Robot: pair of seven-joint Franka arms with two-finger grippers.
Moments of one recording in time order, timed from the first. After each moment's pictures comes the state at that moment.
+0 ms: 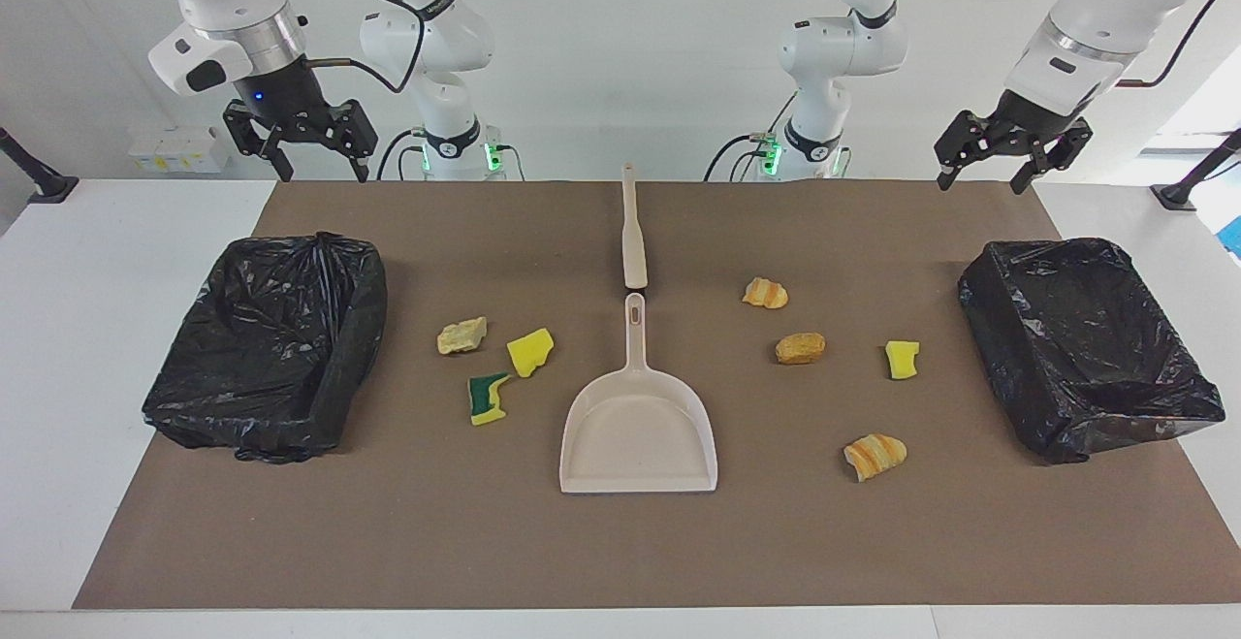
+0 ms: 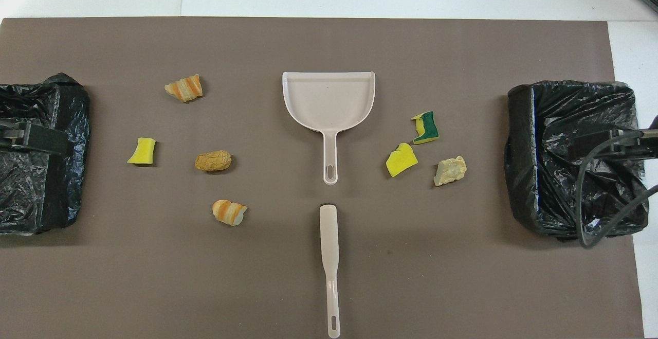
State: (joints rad) left arm -0.03 -0.04 -0.03 -1.55 -0.03 1.51 0.05; right arm -0.04 -0.08 0.04 -1.61 0.01 1.54 0.03
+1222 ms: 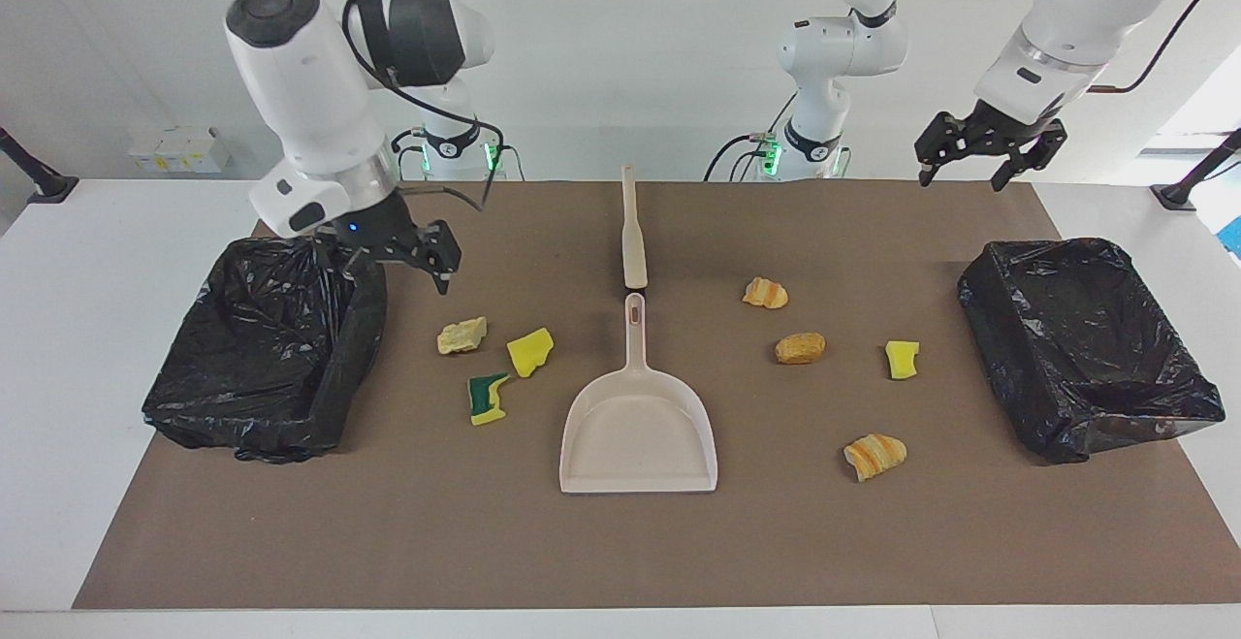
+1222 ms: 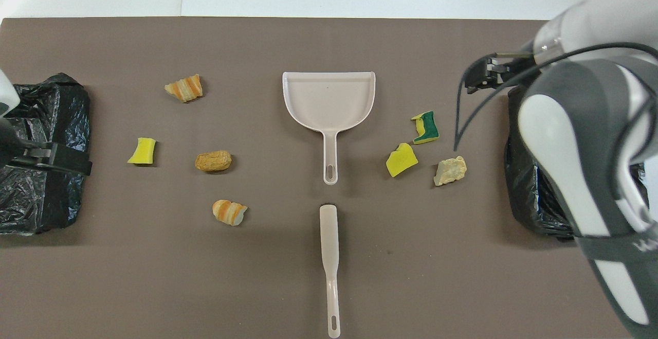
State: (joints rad) left arm -0.08 -0.08 -0.05 -1.64 -0.01 1.49 0.05; right arm 0.14 0.36 0.06 -1.27 0.00 1.69 0.27
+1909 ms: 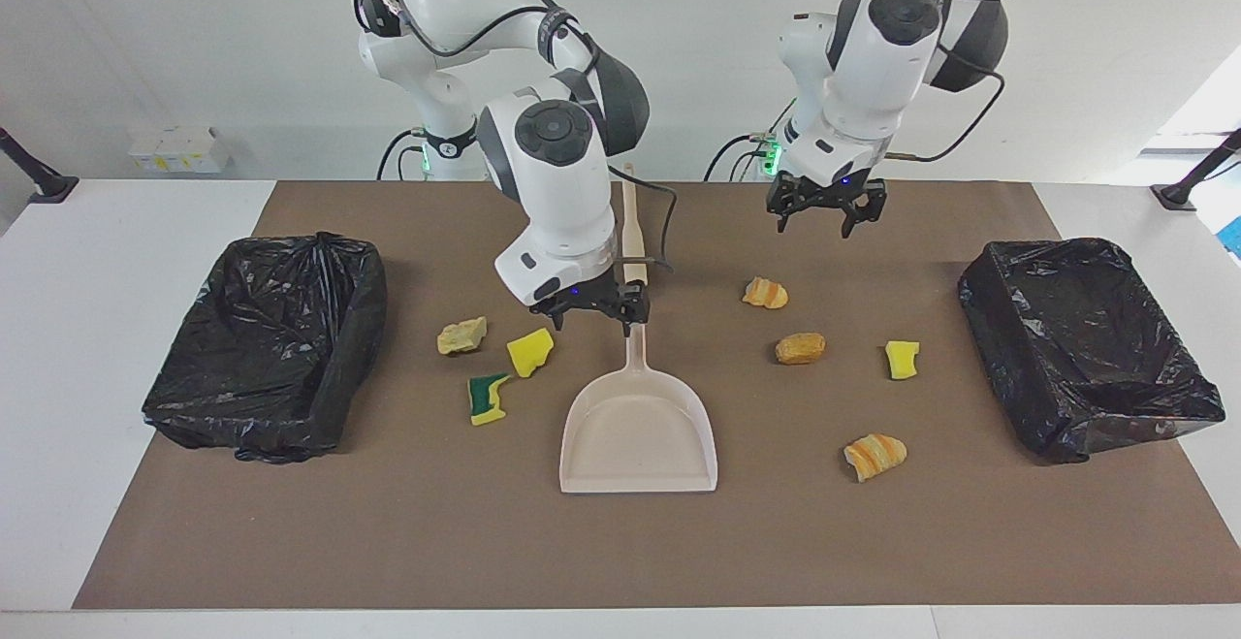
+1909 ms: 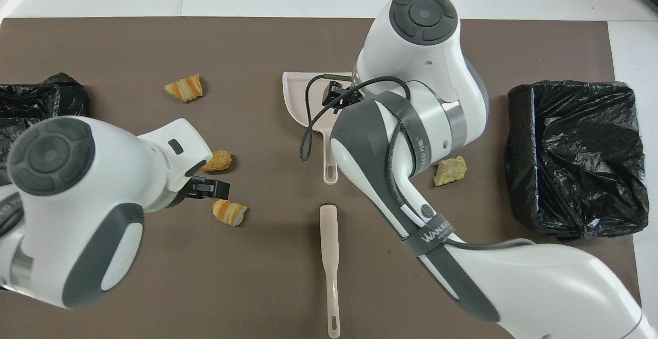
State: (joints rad) left arm -0.37 -0.15 -0.06 -2.08 -0.01 1.94 -0.24; right arm 0.41 0.56 0.08 -1.19 0.07 1.77 0.64
